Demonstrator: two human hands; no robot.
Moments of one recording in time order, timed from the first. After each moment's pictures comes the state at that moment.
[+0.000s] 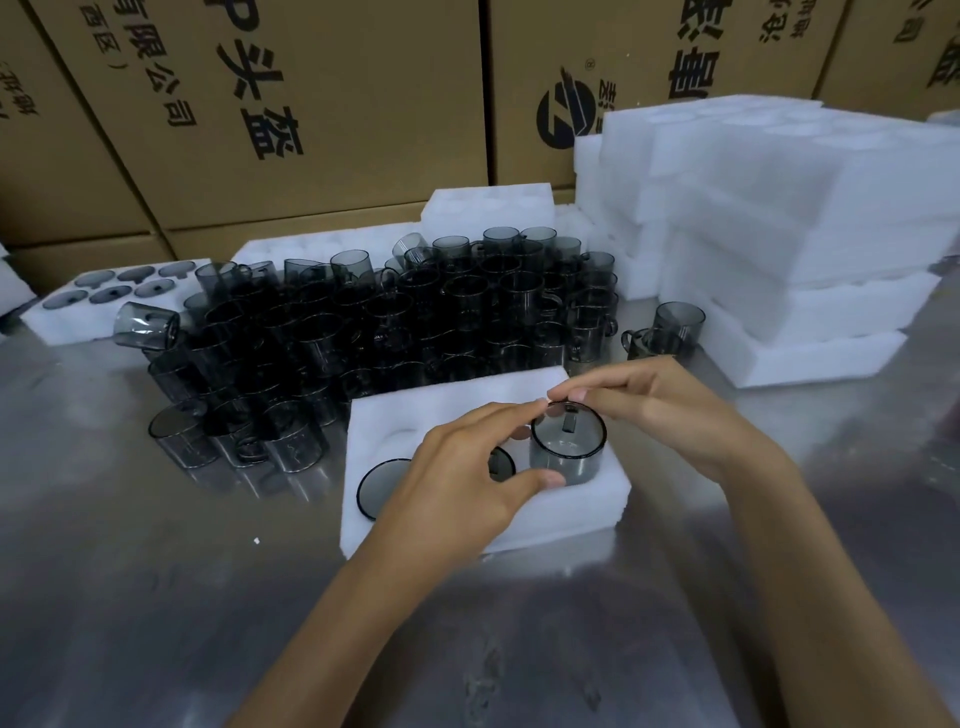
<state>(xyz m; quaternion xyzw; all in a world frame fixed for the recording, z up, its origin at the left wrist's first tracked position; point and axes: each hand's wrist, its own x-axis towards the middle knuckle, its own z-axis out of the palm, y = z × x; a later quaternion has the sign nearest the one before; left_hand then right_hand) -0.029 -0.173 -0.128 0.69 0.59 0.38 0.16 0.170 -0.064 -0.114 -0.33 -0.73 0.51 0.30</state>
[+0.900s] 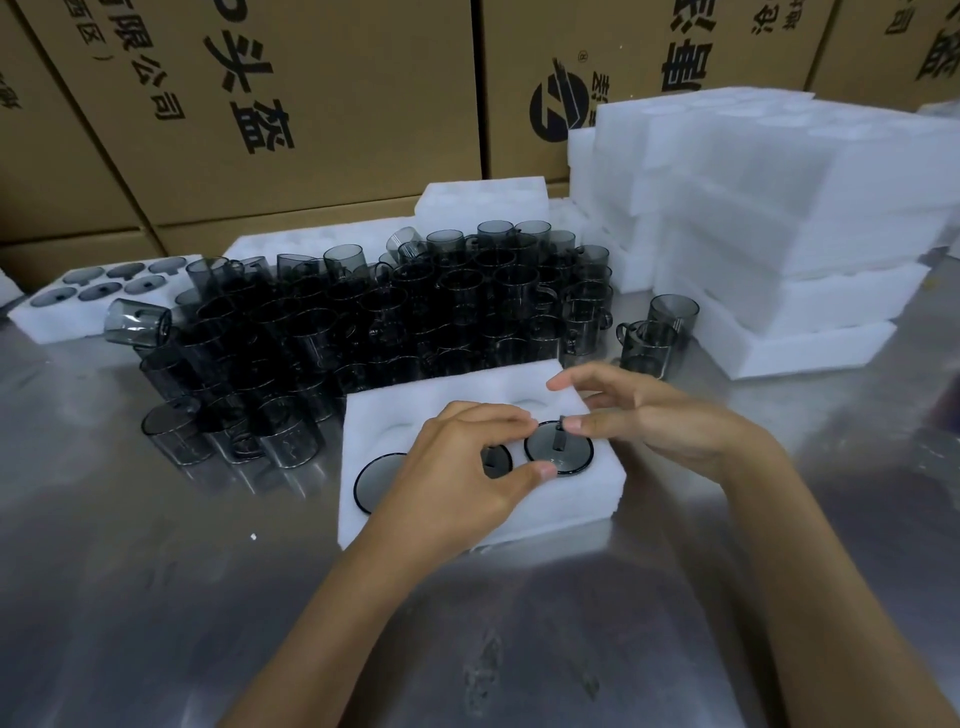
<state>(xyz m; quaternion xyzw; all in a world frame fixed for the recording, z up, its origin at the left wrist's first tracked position) -0.030 -0.170 -0.128 0.69 0.62 0.34 0.16 0.175 -0.060 -0.124 -0.38 -0.71 0.56 0.19</state>
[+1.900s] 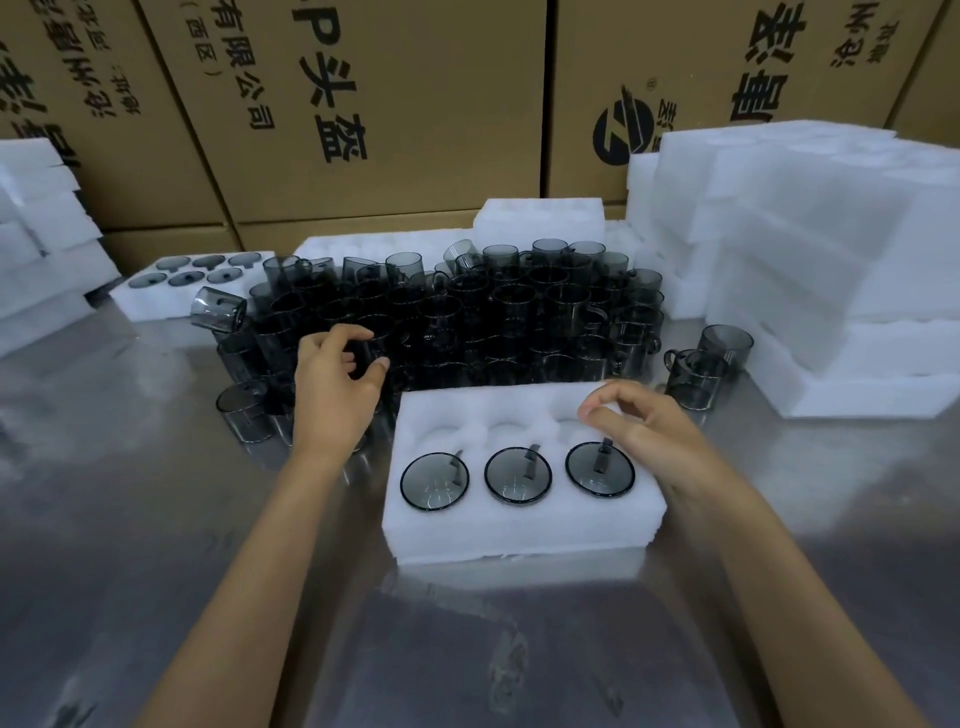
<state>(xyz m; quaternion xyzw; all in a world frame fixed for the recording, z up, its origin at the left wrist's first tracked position) -0.165 -0.131 -0.132 0.46 0.74 0.50 0.01 0.133 -0.059 -0.149 -0.43 -0.67 0.50 0.35</state>
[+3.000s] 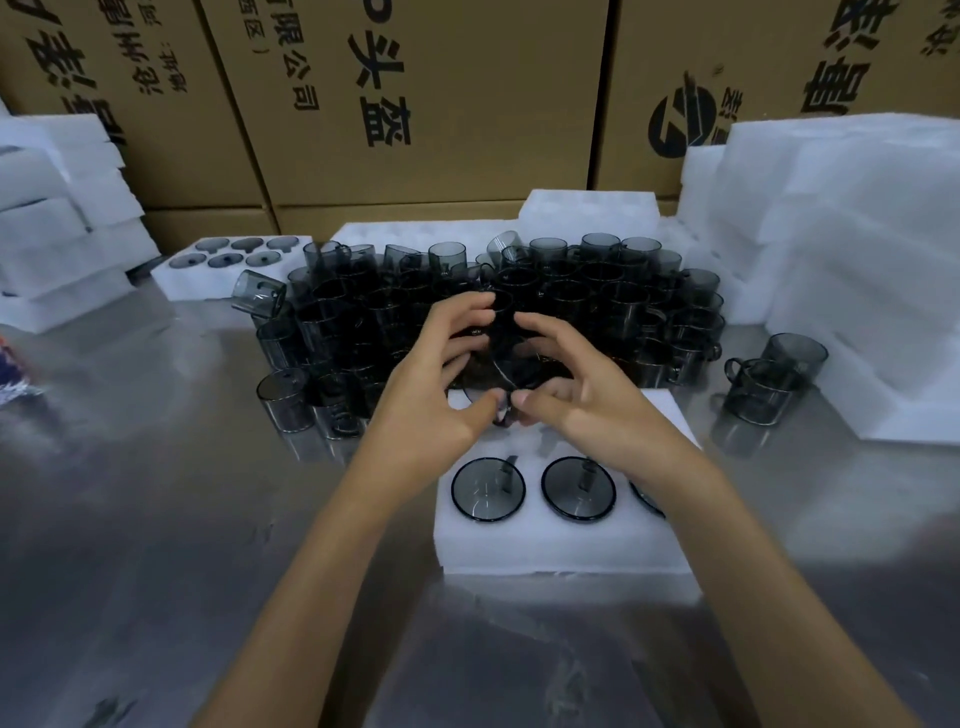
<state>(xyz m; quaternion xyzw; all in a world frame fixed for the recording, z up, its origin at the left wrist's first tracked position) -0.121 -0.167 -0.107 0.61 0.54 0.54 0.19 0.042 -0.087 -0.102 -0.27 -0.75 0.51 0.32</state>
